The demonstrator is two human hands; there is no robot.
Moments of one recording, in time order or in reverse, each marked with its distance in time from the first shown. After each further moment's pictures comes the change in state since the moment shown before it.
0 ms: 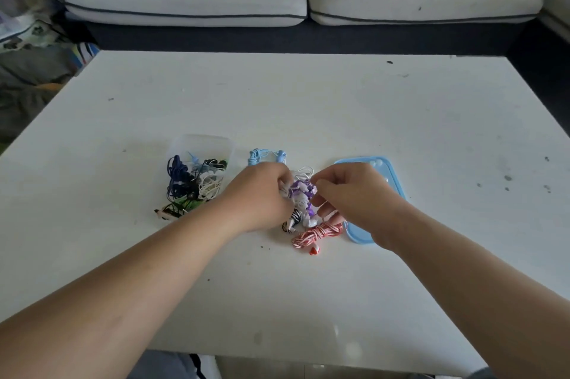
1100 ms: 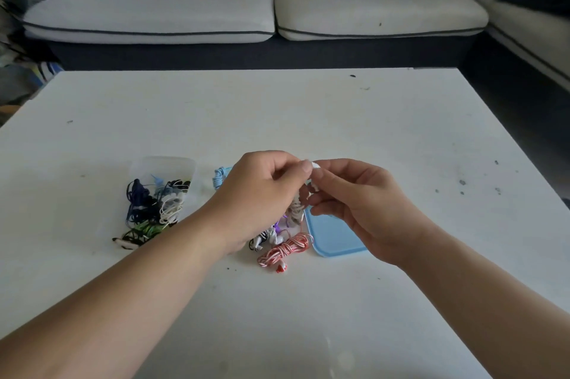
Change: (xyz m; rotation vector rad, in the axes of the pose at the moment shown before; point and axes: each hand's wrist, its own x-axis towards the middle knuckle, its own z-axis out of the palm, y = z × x) left_hand -0.009 0.070 0.002 -0.552 0.058 0.187; right_hand -0.018 0.011 -0.055 0.624 -0.062 -0.166
